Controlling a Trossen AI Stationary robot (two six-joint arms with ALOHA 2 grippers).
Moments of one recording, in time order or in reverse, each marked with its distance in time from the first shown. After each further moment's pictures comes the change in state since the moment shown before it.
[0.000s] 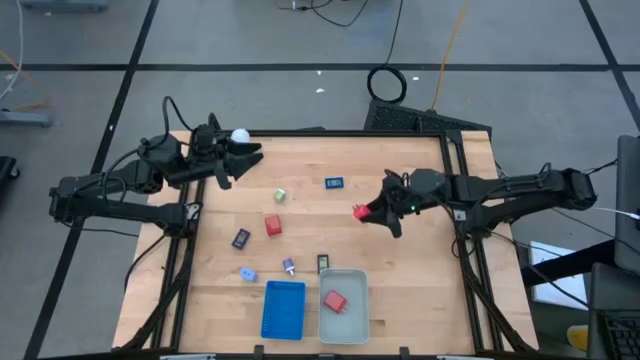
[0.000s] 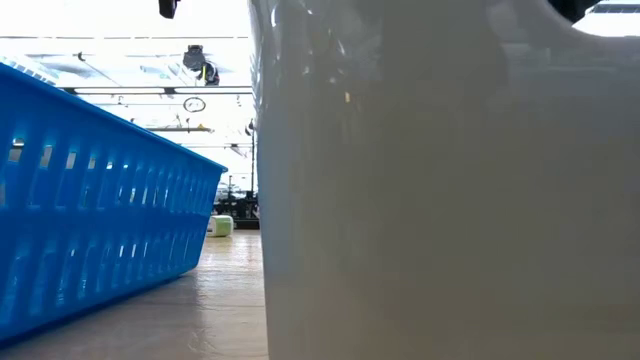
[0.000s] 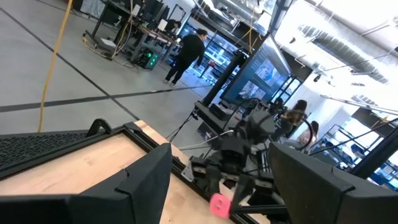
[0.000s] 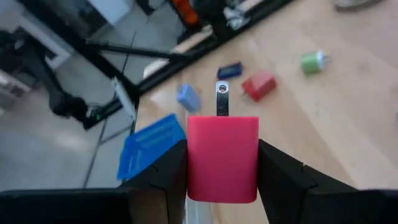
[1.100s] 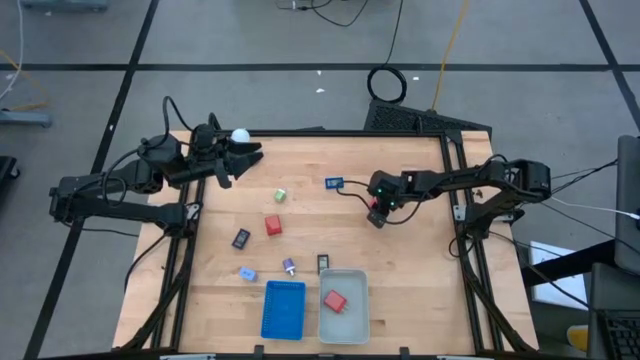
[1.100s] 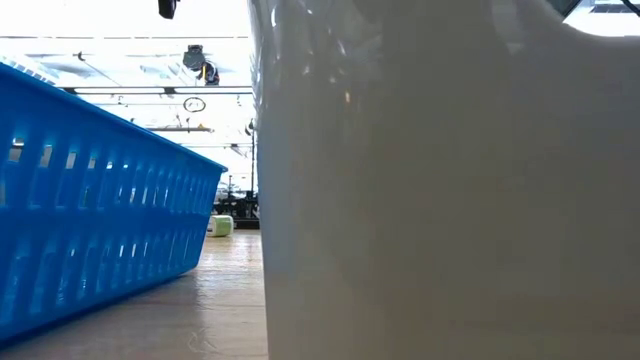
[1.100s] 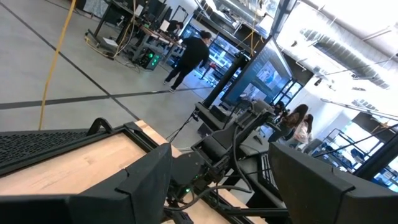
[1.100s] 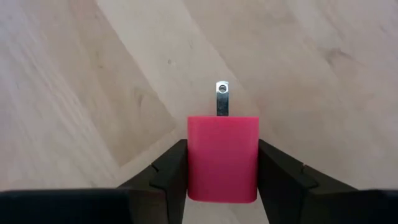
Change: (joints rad) left arm 0.000 0.000 0.000 0.001 -0.011 -0.020; right arm -0.239 0.454 -0.006 -0.319 0.155 -0.180
